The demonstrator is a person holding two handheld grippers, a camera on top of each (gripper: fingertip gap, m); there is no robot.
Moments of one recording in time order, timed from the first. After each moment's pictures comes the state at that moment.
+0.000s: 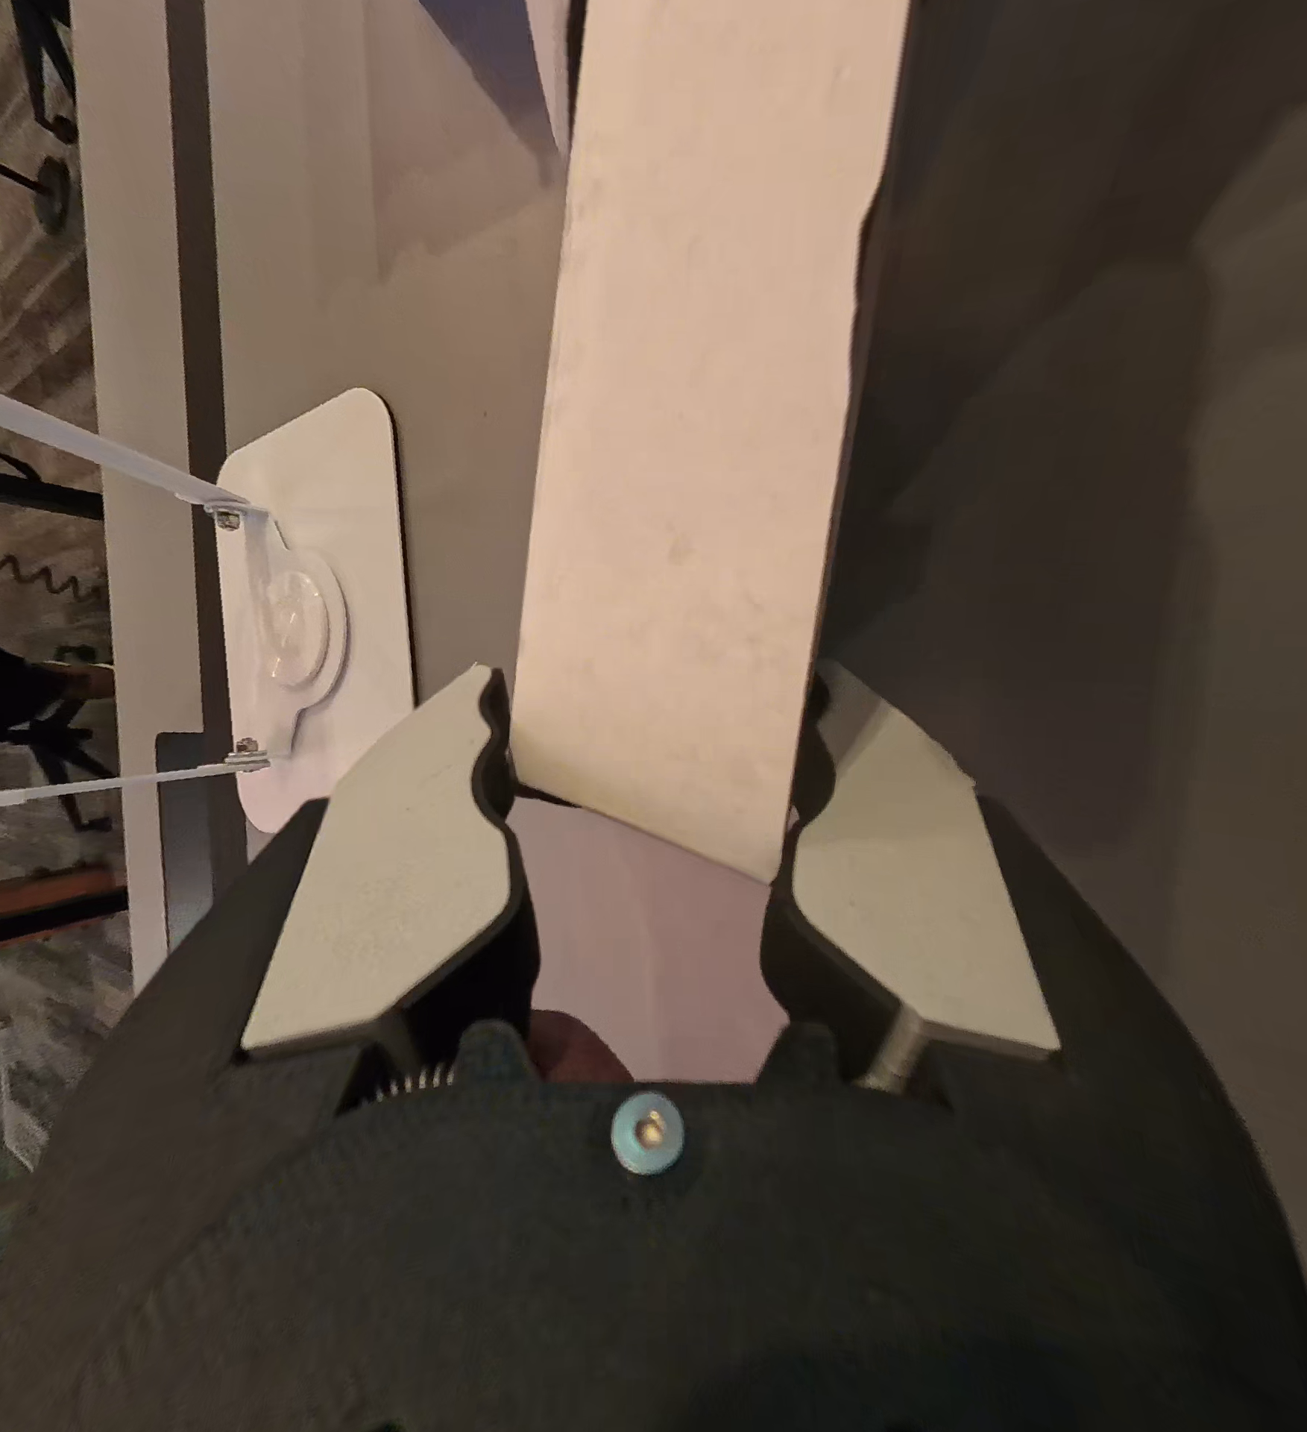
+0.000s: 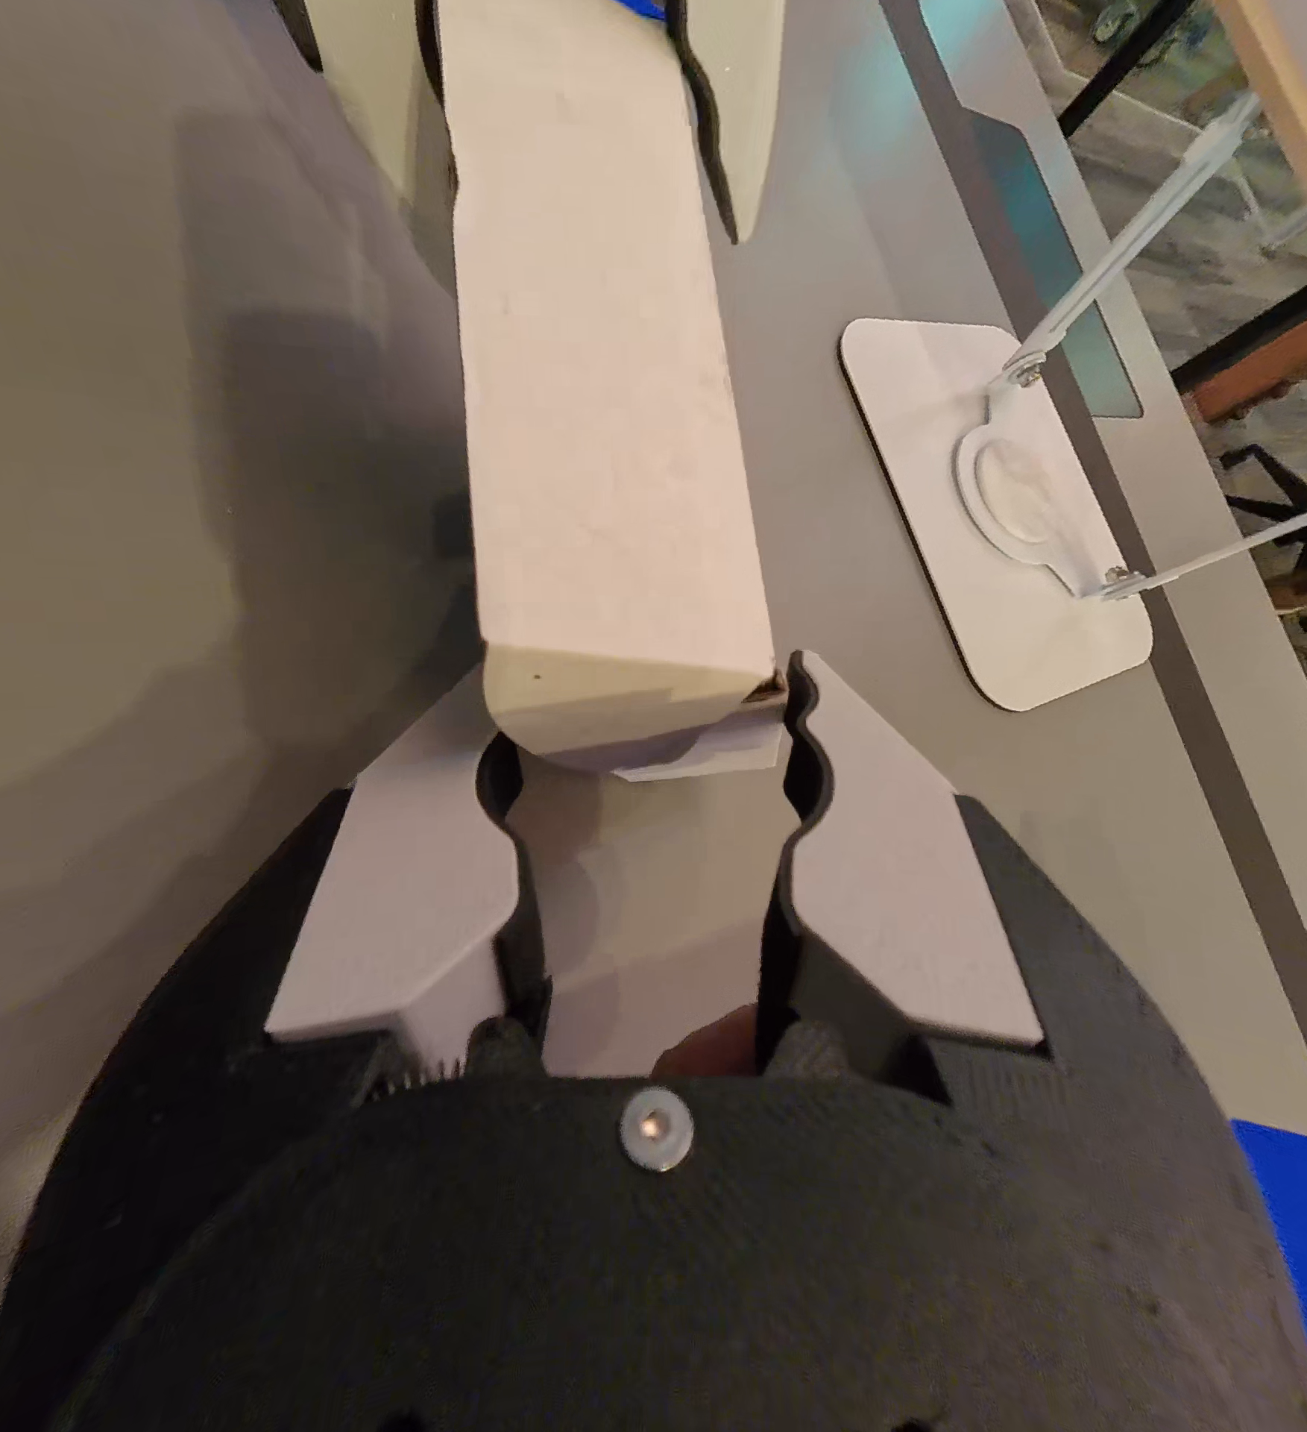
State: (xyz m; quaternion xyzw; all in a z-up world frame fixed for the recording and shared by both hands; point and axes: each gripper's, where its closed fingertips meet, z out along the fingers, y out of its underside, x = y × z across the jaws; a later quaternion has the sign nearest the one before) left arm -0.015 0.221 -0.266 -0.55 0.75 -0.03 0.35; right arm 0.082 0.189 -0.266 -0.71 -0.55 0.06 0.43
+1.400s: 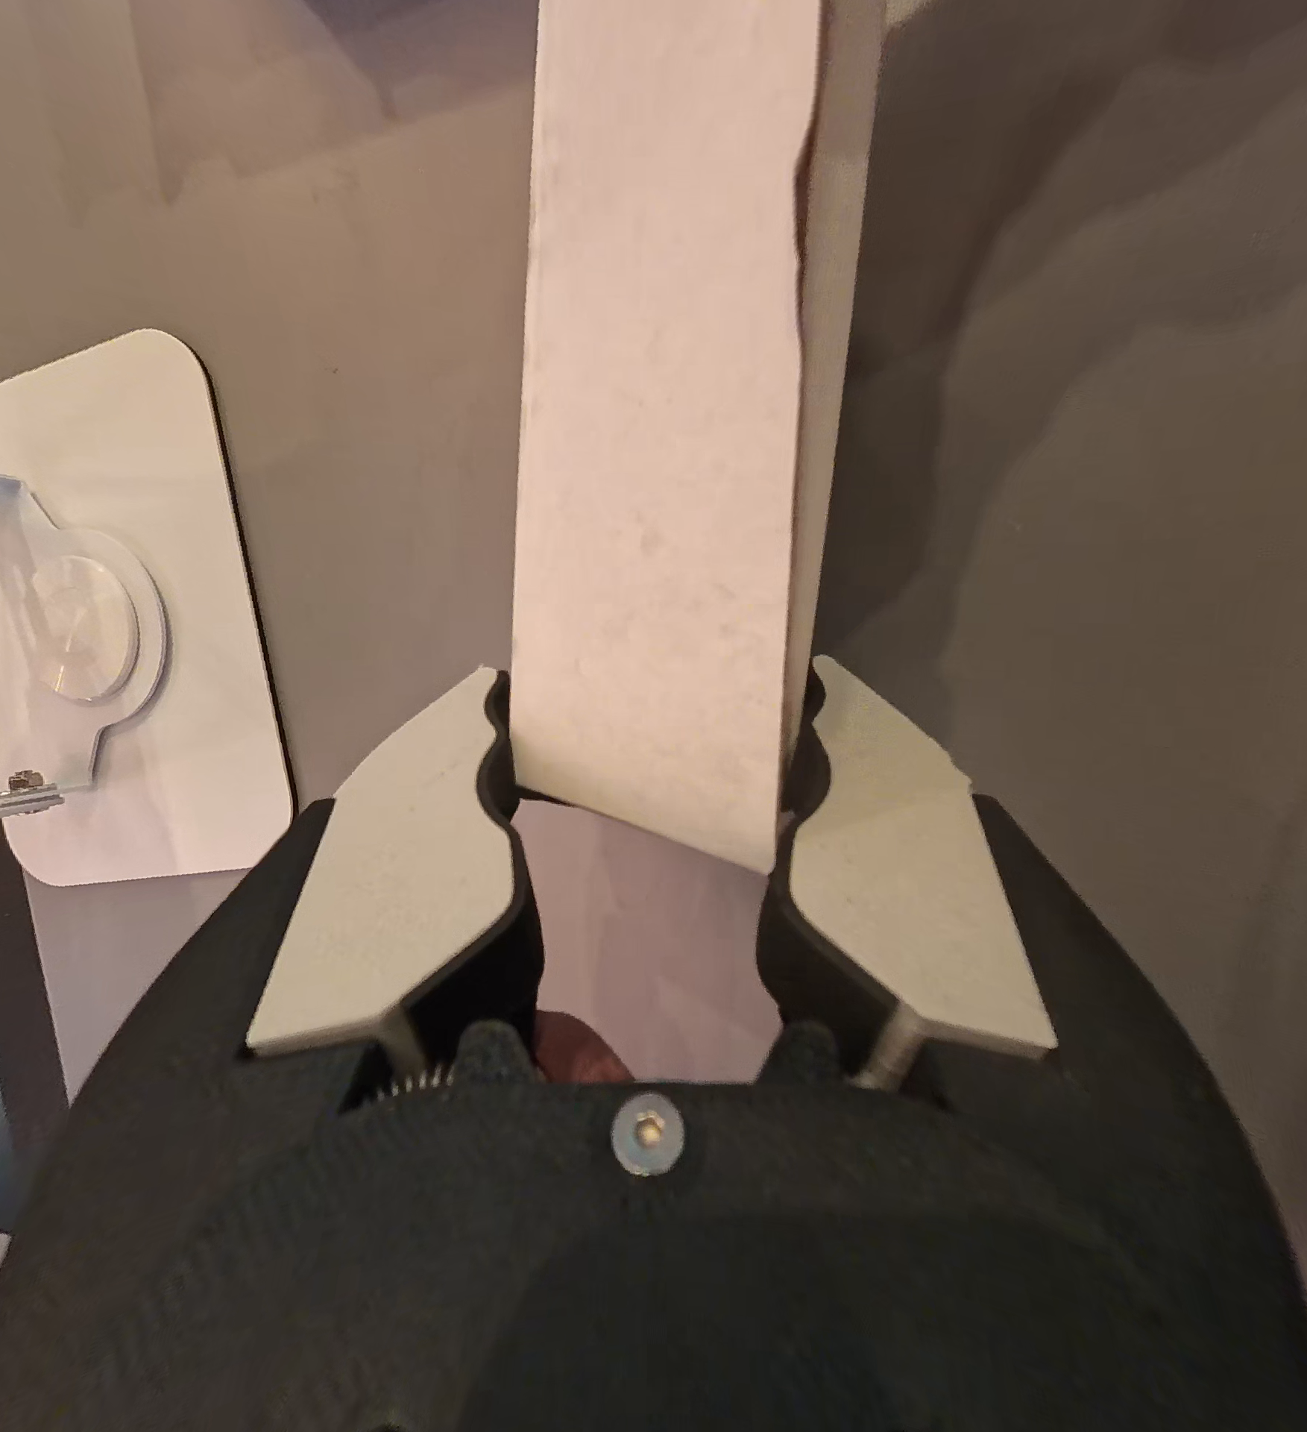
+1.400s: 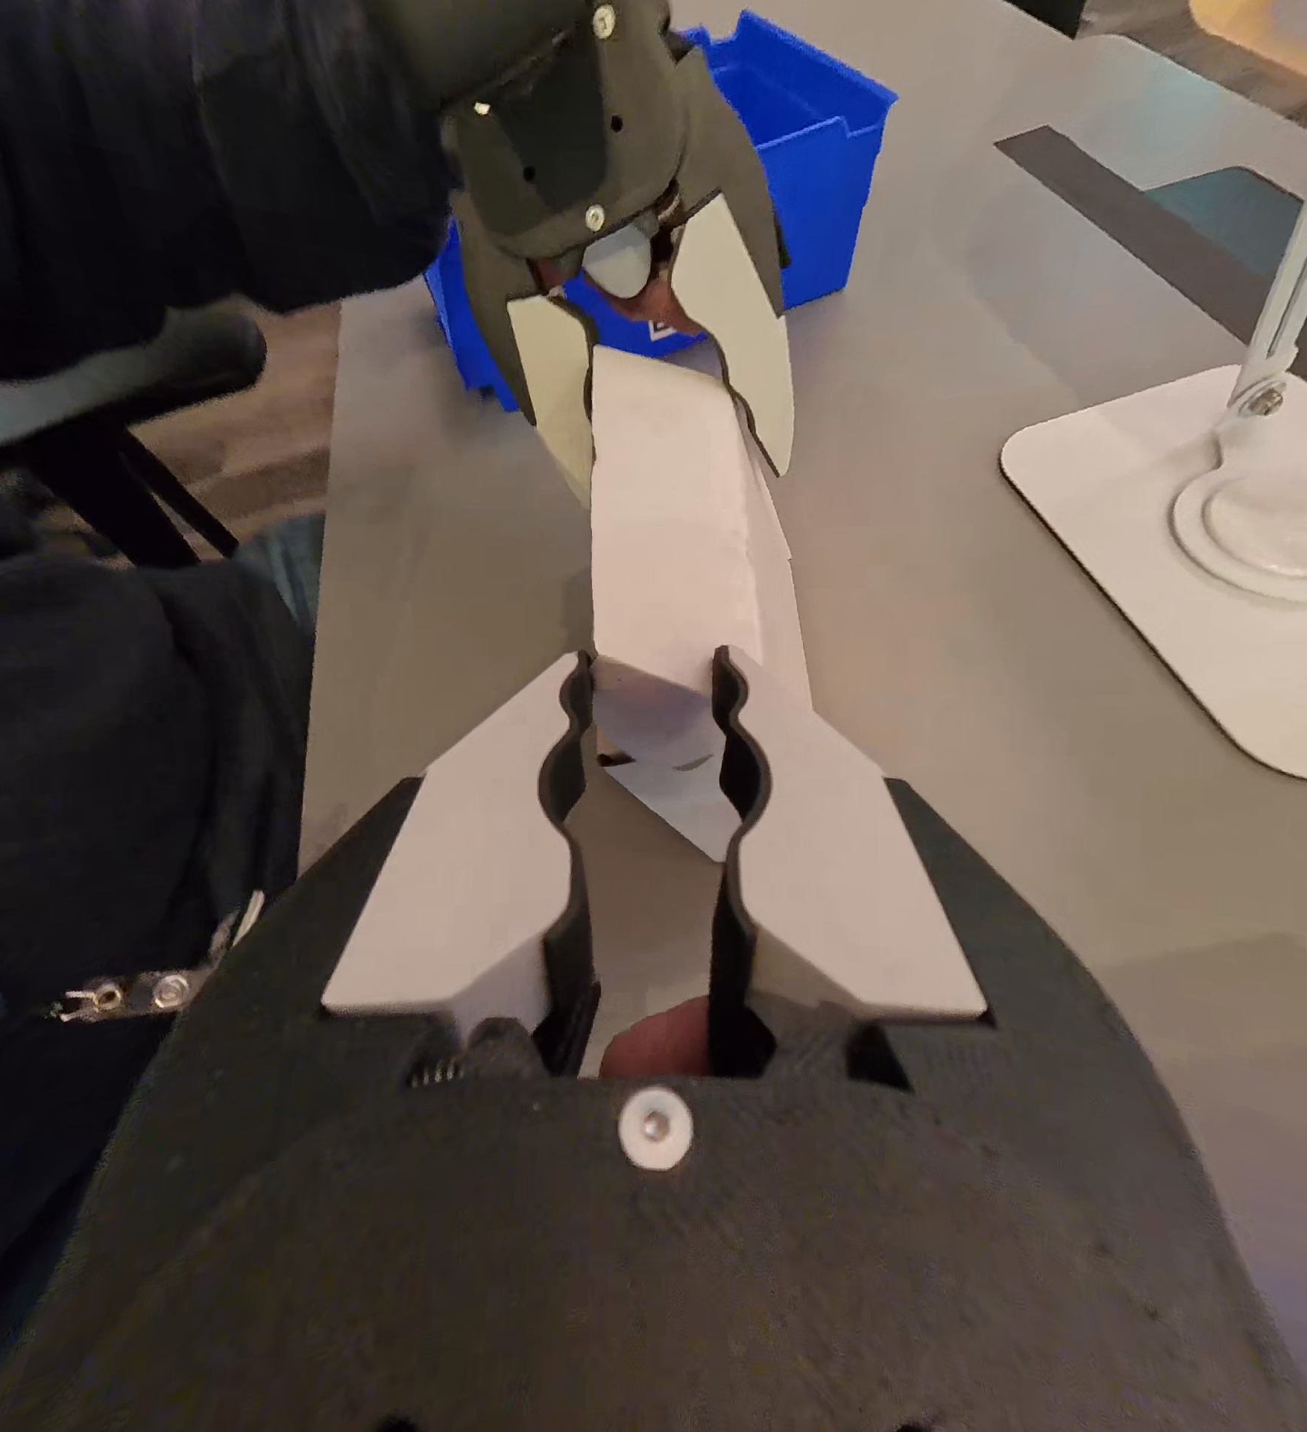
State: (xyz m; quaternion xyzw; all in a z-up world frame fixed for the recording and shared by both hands) left arm -0.027 0.214 -0.266 -0.57 0.78 -0.12 0.23; right arm 0.072 0.166 -0.200 -0.72 -0.46 0.35 0.38
